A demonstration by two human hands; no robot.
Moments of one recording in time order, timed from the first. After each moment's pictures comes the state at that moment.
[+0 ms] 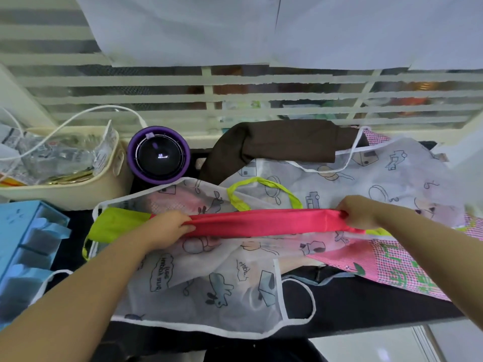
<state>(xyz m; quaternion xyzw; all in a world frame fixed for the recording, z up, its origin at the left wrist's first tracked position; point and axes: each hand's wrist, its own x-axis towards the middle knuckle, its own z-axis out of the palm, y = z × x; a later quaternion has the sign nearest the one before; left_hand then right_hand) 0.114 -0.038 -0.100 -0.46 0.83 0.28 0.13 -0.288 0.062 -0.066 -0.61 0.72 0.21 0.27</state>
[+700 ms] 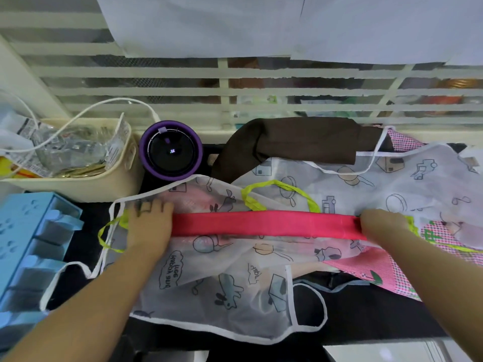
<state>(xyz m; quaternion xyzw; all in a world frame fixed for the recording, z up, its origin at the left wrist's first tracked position) 0.154 -0.023 -0.133 -0.59 0.80 -0.09 0.05 -0.289 0.070 -0.110 -0.51 0.79 0.33 0.10</state>
